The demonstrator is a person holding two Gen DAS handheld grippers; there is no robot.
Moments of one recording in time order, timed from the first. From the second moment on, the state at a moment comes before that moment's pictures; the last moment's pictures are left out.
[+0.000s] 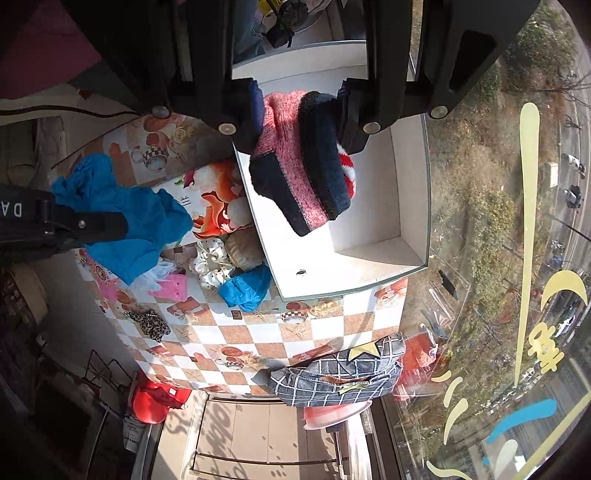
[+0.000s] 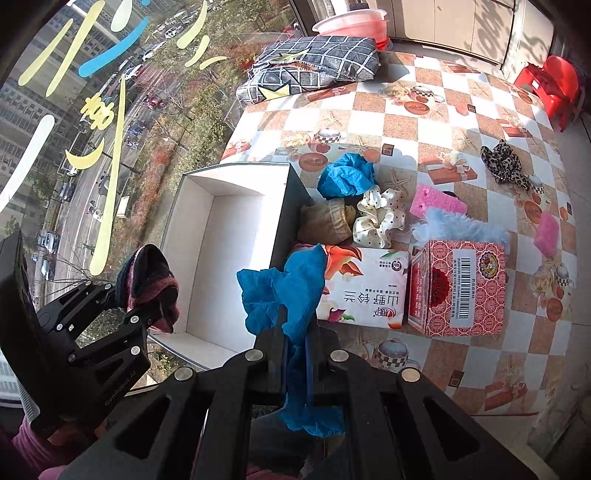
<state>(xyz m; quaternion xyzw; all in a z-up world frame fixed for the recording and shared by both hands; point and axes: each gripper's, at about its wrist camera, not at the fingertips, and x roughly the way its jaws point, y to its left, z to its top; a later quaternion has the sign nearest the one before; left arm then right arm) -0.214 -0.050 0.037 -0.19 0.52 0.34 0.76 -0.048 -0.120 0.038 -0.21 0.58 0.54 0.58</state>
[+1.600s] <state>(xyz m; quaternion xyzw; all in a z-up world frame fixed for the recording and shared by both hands) -0.250 -0.030 0.021 -0.23 0.51 0.38 0.73 -0.077 -0.086 0.035 -0.27 0.56 0.56 0.54</state>
